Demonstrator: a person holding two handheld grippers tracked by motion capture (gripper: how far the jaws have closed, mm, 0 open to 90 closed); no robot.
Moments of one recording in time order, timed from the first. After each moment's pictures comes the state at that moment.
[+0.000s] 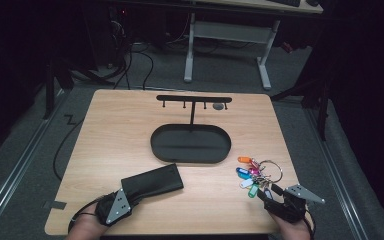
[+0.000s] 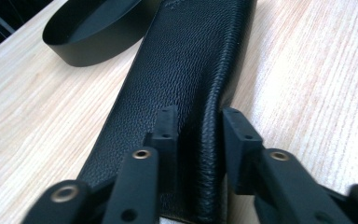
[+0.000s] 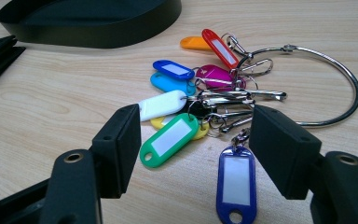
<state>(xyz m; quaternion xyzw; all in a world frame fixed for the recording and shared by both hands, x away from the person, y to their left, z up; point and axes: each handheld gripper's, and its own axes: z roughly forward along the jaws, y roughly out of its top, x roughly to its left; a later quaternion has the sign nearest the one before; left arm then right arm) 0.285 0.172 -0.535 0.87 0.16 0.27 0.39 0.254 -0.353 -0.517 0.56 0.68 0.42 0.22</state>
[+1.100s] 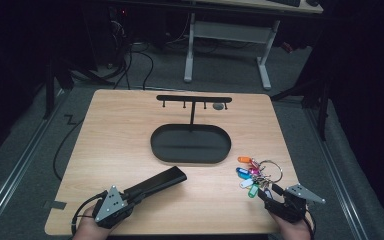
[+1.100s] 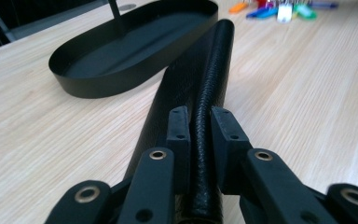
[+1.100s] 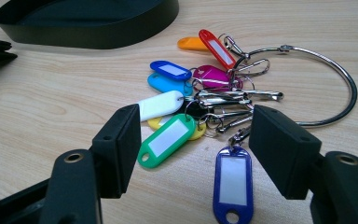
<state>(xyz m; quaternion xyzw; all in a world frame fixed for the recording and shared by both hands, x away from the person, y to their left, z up) 0.273 0.169 -0.503 0.81 0.23 0.20 0.49 0.255 -0.354 -0.517 0.56 0.68 0.42 0.23</state>
